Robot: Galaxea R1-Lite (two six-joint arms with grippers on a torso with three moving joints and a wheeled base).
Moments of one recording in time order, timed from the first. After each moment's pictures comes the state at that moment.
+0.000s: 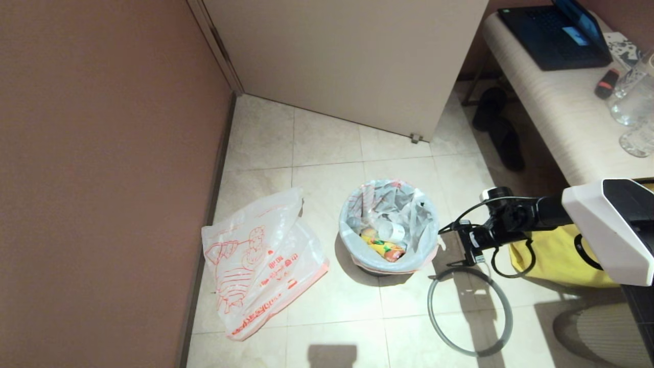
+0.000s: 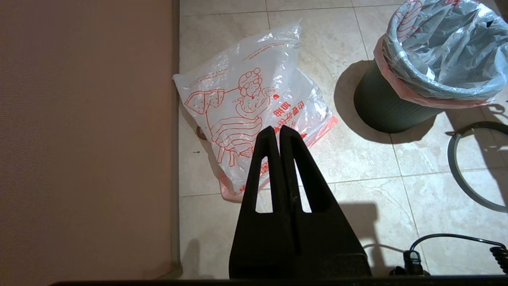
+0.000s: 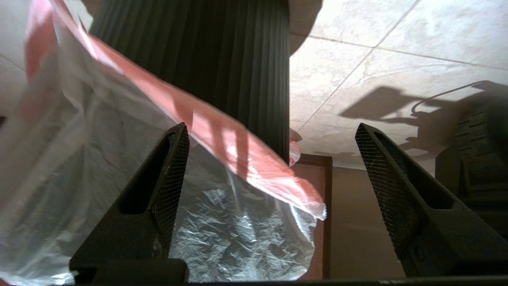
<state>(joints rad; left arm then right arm) 0.00 0.00 0.00 0.00 0.00 -0.01 0.01 2.56 -1.84 0.26 0.59 1.37</state>
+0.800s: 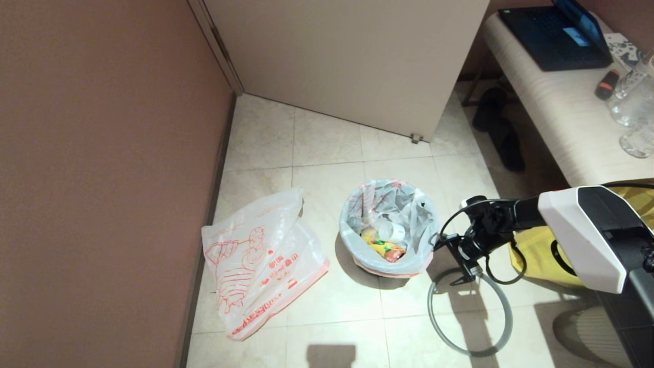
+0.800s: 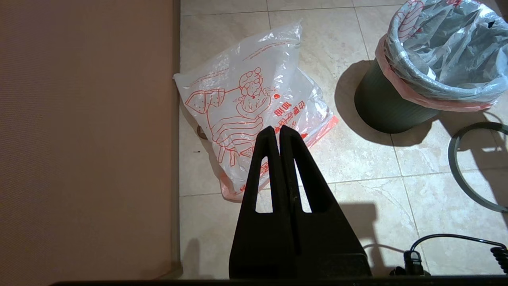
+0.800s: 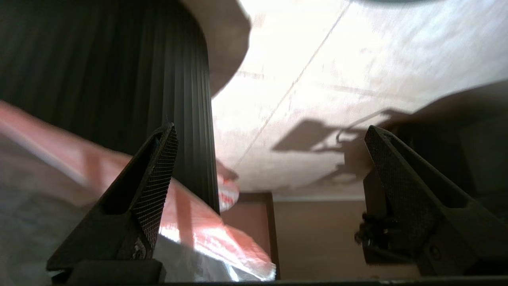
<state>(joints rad) 0.00 0.00 0.00 0.00 0.00 -0.01 0.07 2.64 -1.97 0.51 0.34 1.26</state>
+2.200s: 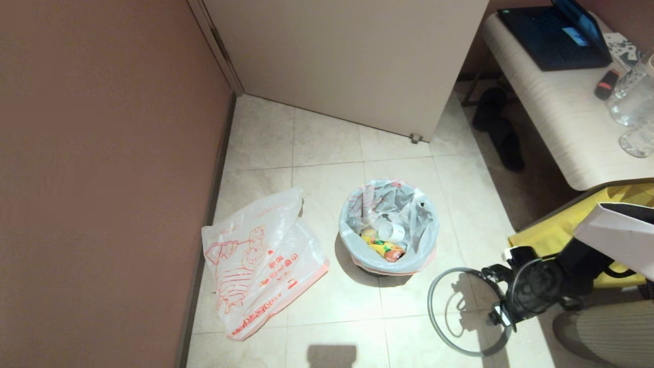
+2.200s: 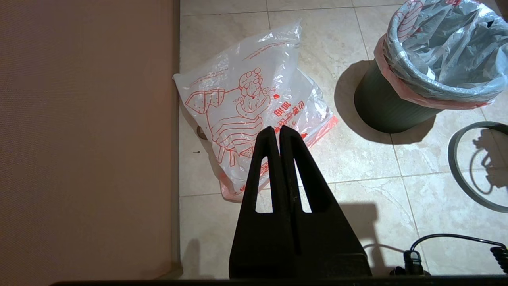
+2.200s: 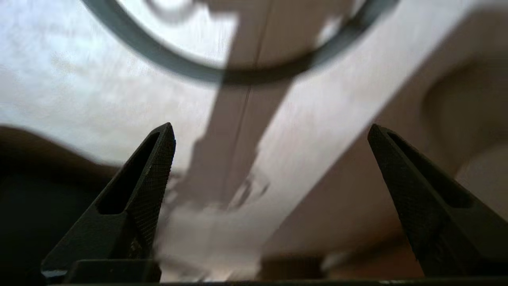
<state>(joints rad) 0.00 0.00 0.00 0.00 0.00 -0.01 -0.07 2.50 -1.09 -0.23 -0.06 -0.38</state>
